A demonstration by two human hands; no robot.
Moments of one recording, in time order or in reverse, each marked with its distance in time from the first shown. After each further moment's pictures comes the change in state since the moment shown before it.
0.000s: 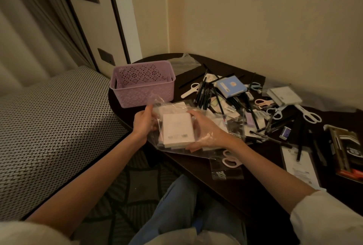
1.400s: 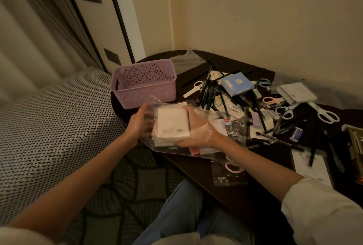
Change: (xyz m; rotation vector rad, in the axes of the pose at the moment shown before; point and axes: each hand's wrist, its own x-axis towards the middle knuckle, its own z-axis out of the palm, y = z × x) left_hand 0.022 -0.007 -0.018 0.079 -0.088 -0.087; right_hand 0.031 0.009 0.019 -0.102 0.139 -0.062
